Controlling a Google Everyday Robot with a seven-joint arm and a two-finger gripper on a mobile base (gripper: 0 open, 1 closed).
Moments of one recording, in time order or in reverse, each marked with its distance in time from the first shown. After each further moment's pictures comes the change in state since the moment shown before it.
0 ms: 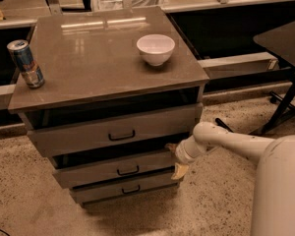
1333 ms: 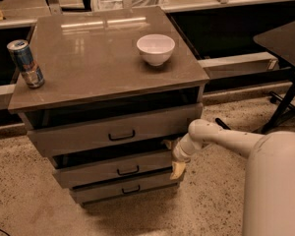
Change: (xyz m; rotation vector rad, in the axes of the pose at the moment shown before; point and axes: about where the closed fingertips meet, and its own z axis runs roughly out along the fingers) arm -0.004 -0.015 0.010 -0.005 0.008 -0.016
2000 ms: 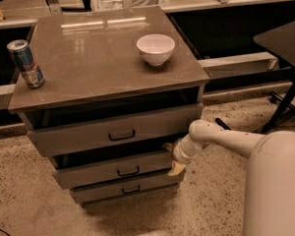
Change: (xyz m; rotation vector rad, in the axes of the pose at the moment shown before) arm 0.001 0.008 -0.002 -0.020 0.006 0.005
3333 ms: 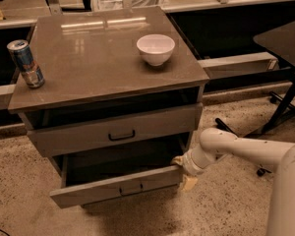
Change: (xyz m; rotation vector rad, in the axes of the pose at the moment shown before) arm -0.002 0.073 -0.035 -0.090 0.024 0.044
